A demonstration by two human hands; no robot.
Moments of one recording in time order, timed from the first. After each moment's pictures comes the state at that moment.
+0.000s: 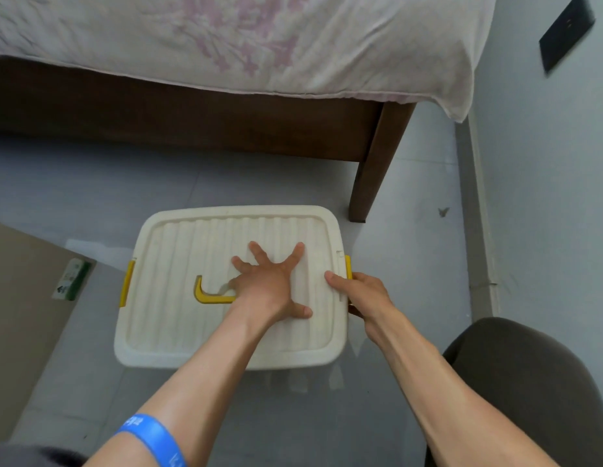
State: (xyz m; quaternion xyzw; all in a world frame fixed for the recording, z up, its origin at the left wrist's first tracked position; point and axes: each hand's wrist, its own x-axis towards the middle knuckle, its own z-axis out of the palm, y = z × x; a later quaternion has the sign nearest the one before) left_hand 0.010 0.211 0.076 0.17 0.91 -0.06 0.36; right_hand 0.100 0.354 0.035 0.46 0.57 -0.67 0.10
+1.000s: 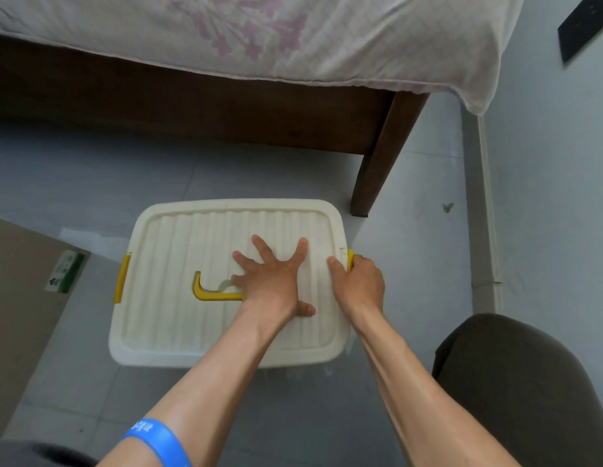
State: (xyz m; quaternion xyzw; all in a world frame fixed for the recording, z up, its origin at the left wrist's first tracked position) left_hand 0.014 0.220 0.065 0.17 0.92 -0.05 0.34; right_hand 0.074 0.336 0.030 0.46 0.79 -0.42 0.04
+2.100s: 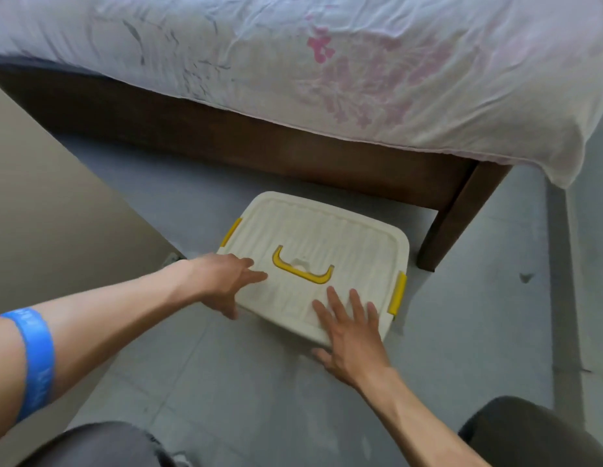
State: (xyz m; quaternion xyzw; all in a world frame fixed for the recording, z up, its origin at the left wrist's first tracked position) left_hand -0.066 0.044 0.148 0.33 0.85 -0.25 0.32; right_hand 0.084 0.252 0.039 -0.05 0.97 -0.11 0.20
